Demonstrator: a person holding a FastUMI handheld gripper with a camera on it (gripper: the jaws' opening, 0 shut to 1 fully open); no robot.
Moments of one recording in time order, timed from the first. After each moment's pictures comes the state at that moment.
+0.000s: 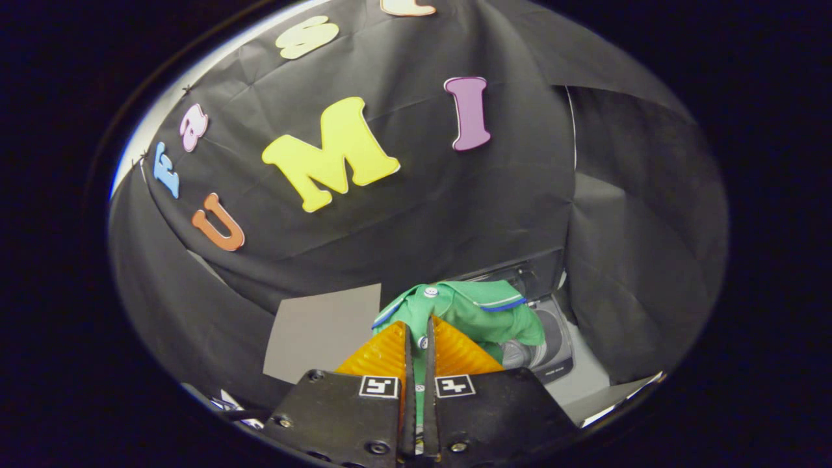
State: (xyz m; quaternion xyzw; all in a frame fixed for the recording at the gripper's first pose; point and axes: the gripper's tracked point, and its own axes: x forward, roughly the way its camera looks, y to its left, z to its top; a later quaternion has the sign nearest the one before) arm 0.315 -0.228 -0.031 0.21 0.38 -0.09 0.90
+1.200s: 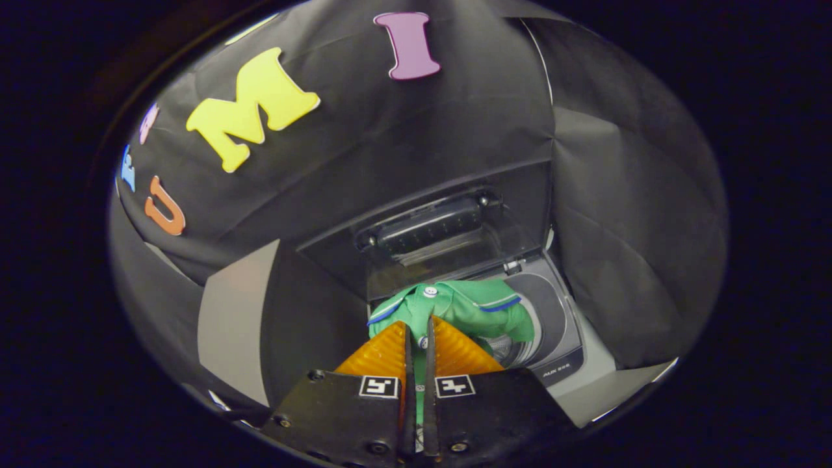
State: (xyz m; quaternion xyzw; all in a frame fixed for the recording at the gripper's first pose) arm 0.321 -0.289 -0.266 0.23 0.47 -0.13 0.85
